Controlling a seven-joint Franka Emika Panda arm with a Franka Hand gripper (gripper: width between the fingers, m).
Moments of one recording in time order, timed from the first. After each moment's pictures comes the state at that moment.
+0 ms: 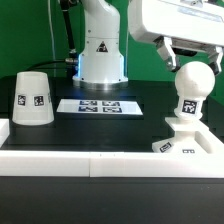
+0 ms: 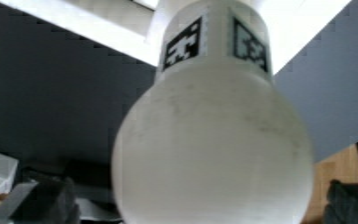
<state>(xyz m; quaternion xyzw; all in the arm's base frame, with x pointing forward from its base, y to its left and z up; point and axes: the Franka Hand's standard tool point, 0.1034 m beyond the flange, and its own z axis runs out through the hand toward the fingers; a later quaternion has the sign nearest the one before) 0.600 0.106 0.142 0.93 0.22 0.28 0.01</state>
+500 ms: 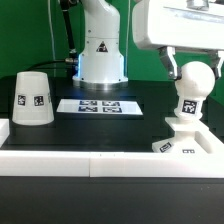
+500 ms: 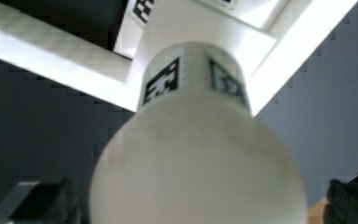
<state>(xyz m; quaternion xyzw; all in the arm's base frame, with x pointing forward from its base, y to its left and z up) 0.604 0.104 0.133 0.96 0.23 0.17 0.00</state>
